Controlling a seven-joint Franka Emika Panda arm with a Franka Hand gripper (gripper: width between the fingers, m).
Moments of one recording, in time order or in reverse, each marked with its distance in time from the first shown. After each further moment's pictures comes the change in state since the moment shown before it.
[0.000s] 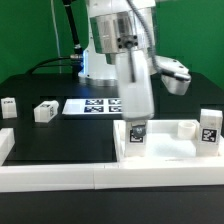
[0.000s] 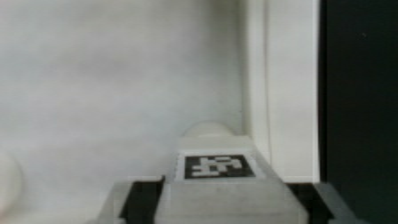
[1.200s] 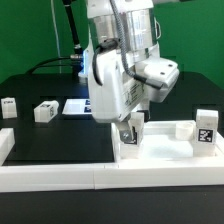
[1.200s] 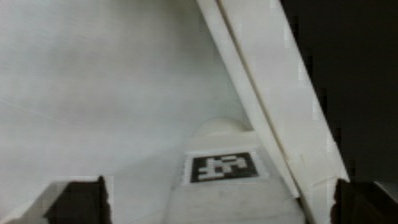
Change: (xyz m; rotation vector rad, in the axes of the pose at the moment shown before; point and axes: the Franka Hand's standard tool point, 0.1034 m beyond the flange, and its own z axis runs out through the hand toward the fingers) arm -0.007 0.009 -0.011 0.007 0.010 0.213
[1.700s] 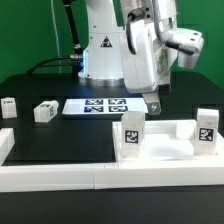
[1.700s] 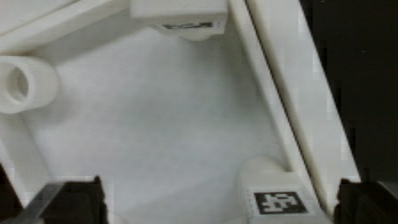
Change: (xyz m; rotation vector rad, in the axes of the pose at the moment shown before) arm -0.024 0.022 -0.018 -0.037 -0.025 -0.035
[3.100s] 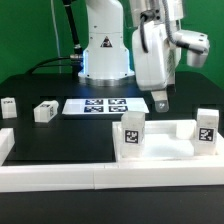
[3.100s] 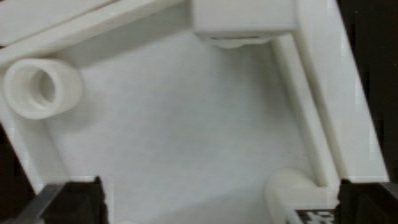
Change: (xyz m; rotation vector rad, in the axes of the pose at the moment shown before) arm -0.008 0.041 0.008 0.058 0.020 -0.059
